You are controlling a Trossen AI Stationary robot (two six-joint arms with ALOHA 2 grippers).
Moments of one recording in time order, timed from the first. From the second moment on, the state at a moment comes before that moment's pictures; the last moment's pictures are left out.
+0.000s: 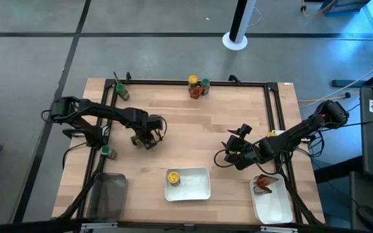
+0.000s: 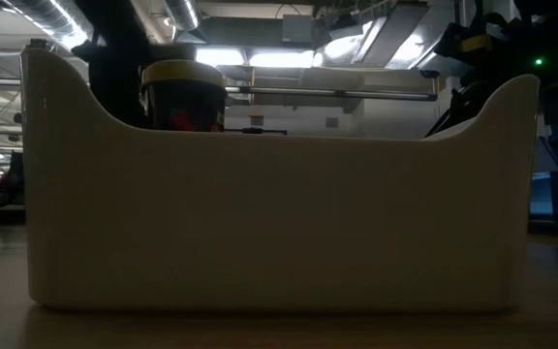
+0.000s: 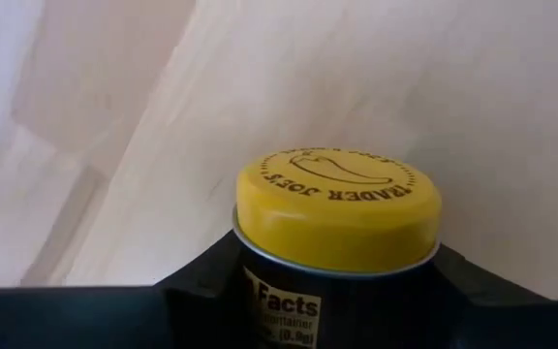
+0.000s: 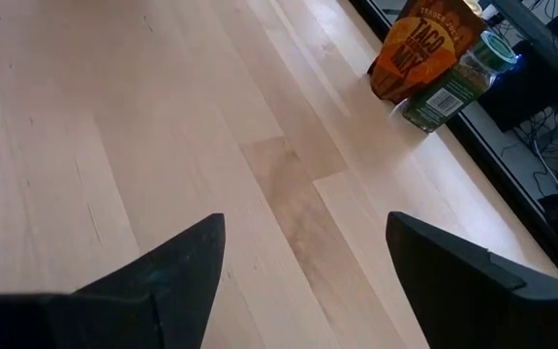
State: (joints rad) left arm 0.13 1.49 0.81 -0.77 -0.12 -0.42; right arm 0.45 1.33 0.68 -0.44 0.88 0.54
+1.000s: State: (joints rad) left arm -0.11 1.41 1.05 -0.25 -0.14 -0.31; right arm 0.45 1.33 0.68 -0.34 0.88 0.51
